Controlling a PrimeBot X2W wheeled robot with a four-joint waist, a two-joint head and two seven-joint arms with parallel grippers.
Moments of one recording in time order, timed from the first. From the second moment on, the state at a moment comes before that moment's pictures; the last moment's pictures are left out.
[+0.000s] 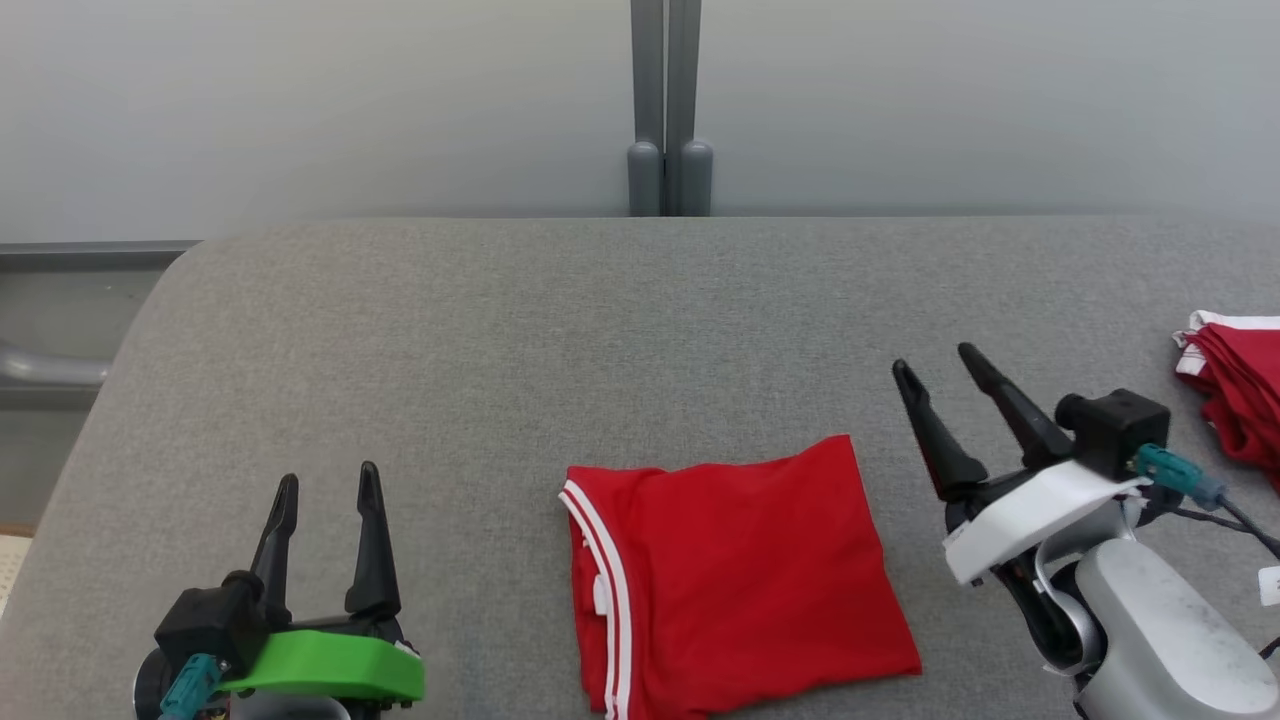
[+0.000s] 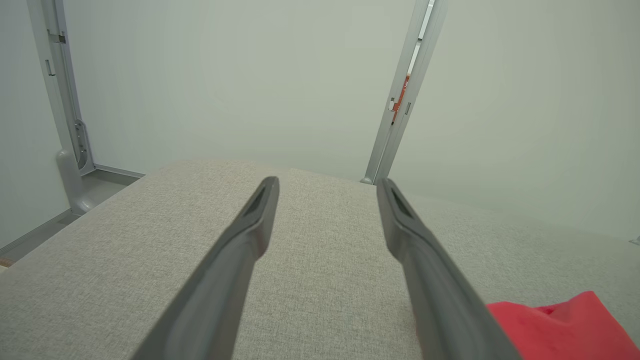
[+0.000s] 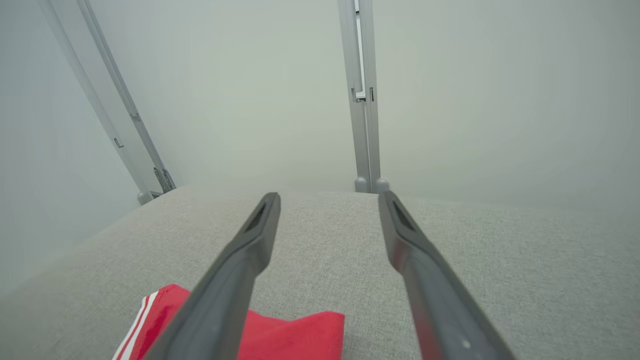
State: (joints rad) left arm -0.01 0.08 -0.10 0.16 -0.35 -0.01 -0.26; right arm -0.31 -0.31 0.39 0.34 0.55 0.13 -0.24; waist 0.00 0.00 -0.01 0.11
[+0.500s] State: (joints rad) left arm 0.02 0.06 -0.06 0.12 -0.31 -0.03 -0.26; right arm -0.11 -0.24 0.13 0.19 0.41 0.13 -0.26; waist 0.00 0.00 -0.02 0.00
